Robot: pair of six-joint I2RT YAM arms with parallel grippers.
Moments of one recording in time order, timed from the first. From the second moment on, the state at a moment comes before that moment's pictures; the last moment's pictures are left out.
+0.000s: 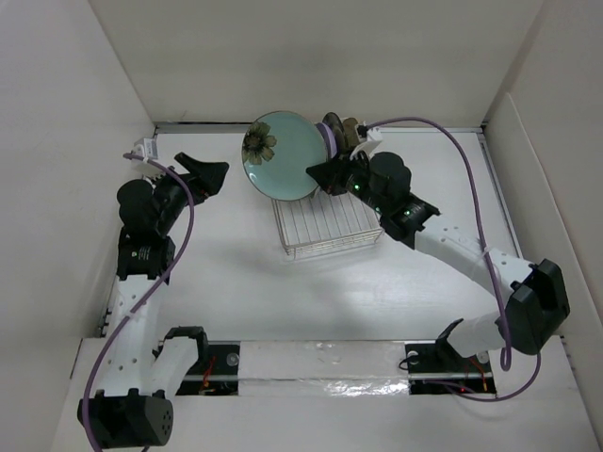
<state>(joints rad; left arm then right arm) 0.02 0.85 0.88 -0.06 0.36 -0.69 0.70 1.40 1.14 0.23 -0.05 0.57</state>
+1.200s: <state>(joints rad) -0.41 0.82 0.90 -0.26 -0.05 -0.42 0.87 2.10 2.02 -0.38 0.75 0.21</state>
